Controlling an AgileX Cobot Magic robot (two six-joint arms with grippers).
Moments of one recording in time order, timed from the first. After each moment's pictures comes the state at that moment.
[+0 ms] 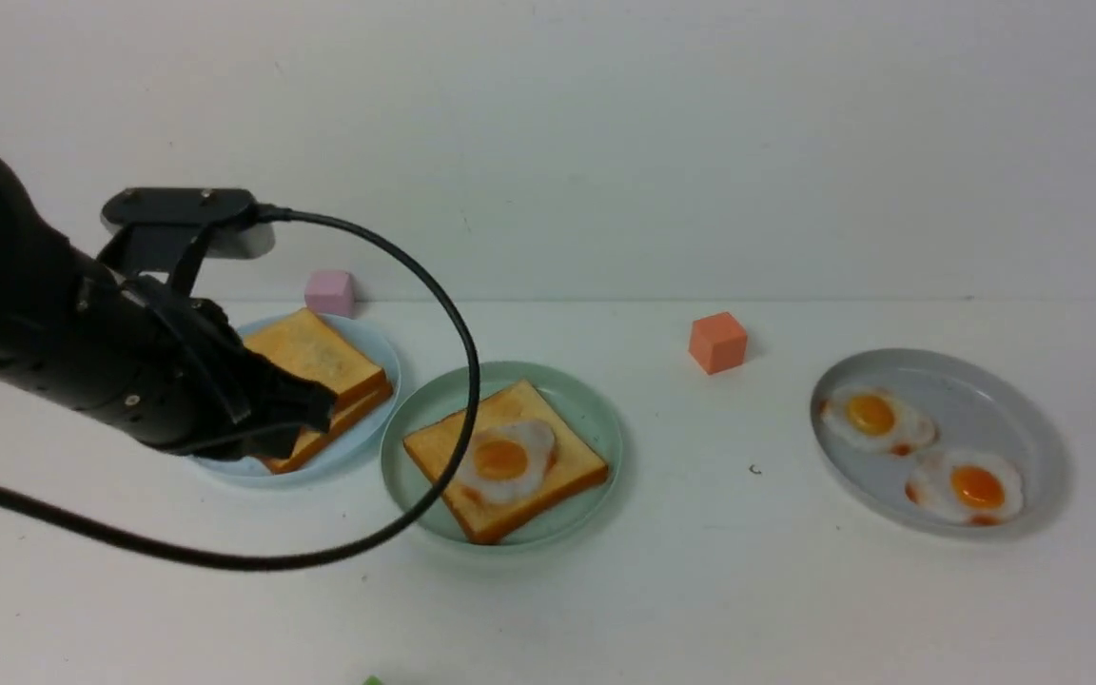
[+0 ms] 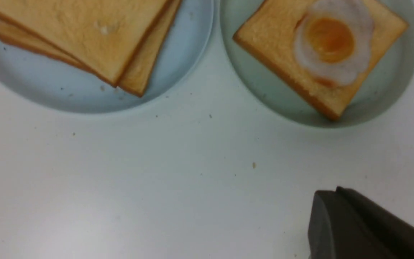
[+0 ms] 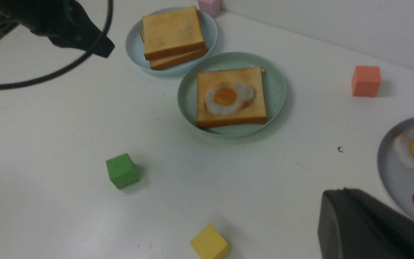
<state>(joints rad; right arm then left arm) 0.31 0.72 -0.96 0.41 0.90 -0.33 -0.24 1.43 -1.04 -0.25 0.70 0.15</state>
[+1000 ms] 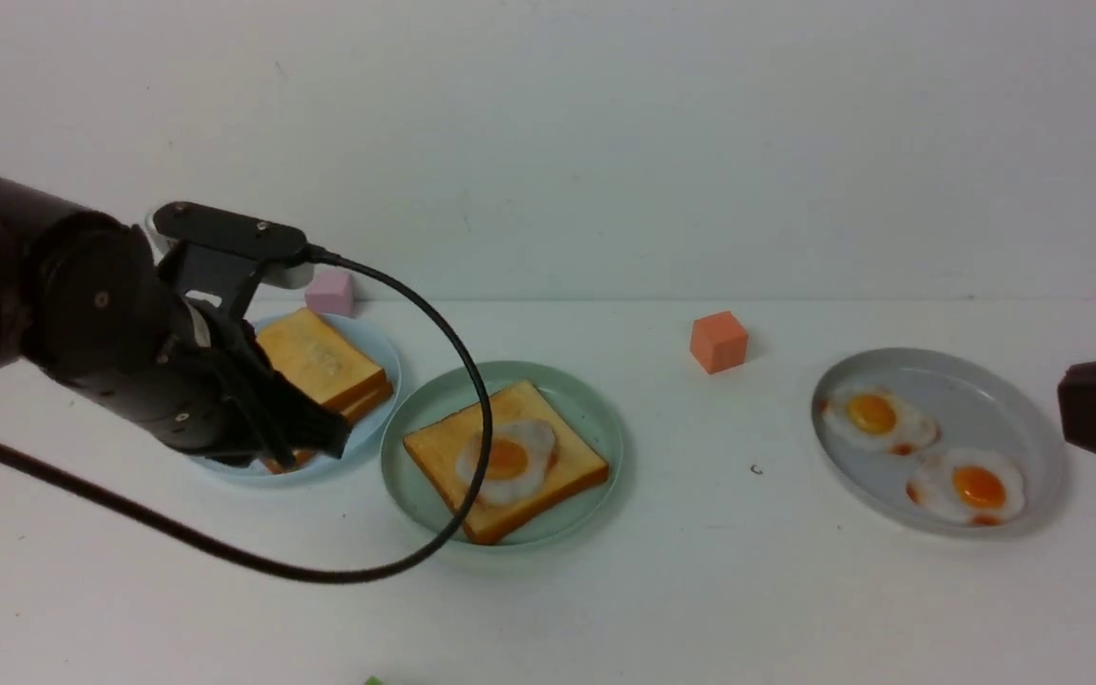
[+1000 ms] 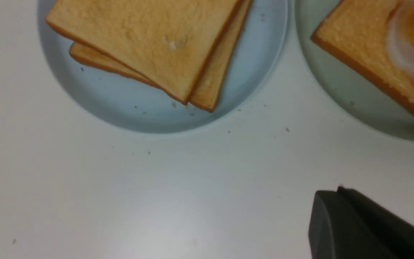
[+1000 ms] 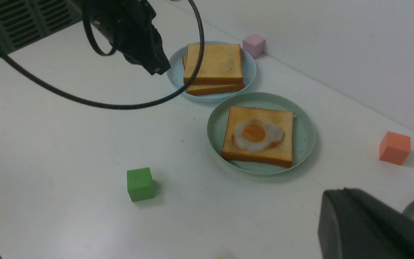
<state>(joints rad) 0.54 0.72 -0.94 0.31 0.74 -0.34 -0.32 1.54 -1.04 0.13 0.59 -0.10</state>
